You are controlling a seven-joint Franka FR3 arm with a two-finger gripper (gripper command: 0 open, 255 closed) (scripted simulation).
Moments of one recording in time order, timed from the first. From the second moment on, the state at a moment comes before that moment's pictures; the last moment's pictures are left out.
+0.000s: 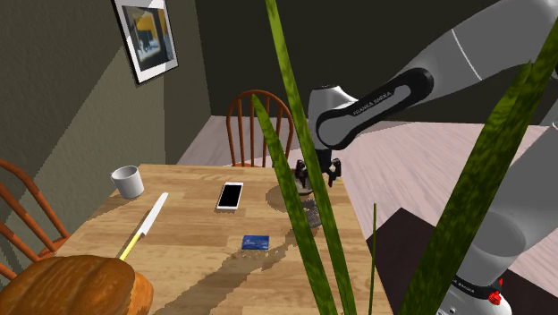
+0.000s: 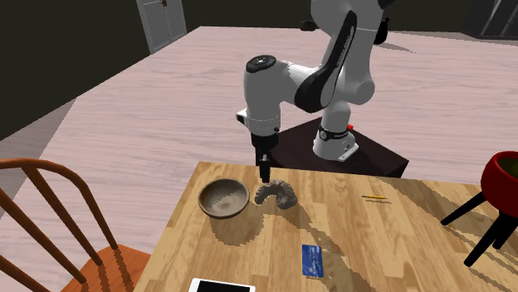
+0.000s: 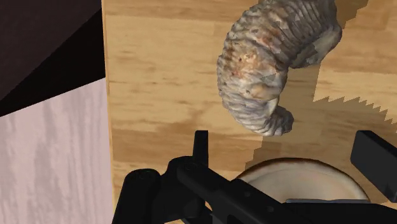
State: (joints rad) arm -0.12 -0.12 0.37 -2.45 0.08 2.27 0.82
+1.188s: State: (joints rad) arm -0.13 0.00 0.38 -2.47 0.03 2.41 0.90
